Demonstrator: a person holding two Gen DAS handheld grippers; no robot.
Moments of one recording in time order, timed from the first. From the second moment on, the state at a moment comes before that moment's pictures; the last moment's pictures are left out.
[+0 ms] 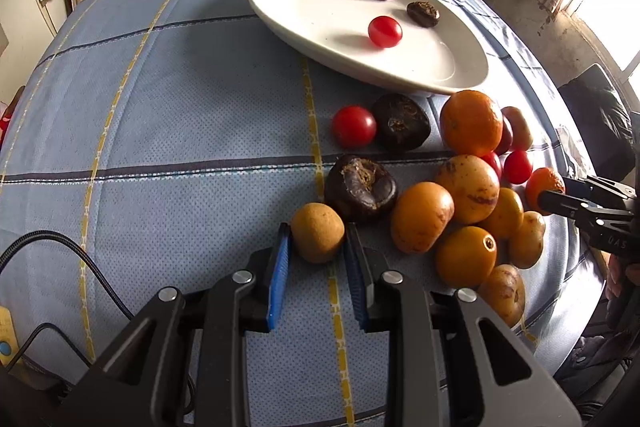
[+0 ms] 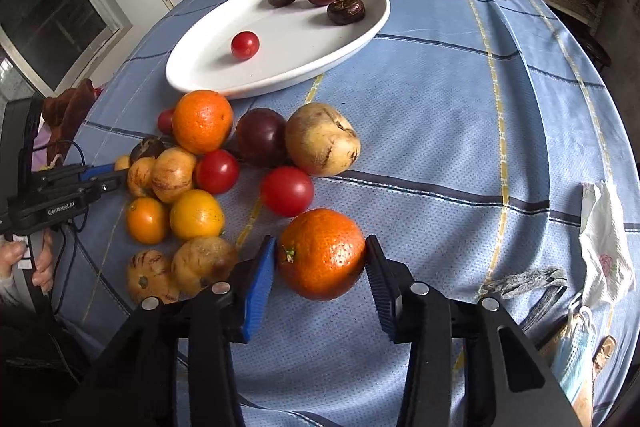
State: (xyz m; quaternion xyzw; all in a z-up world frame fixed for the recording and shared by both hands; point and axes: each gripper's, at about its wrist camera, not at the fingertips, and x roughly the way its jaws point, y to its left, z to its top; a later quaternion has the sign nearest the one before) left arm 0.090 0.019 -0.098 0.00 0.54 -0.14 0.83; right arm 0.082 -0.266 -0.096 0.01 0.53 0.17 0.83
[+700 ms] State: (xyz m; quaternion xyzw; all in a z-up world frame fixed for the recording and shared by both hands) left arm 0.171 -0.002 -0.025 0.02 0.47 -0.15 0.87; right arm 0.164 -0.259 -0.035 0.04 0.46 0.17 0.87
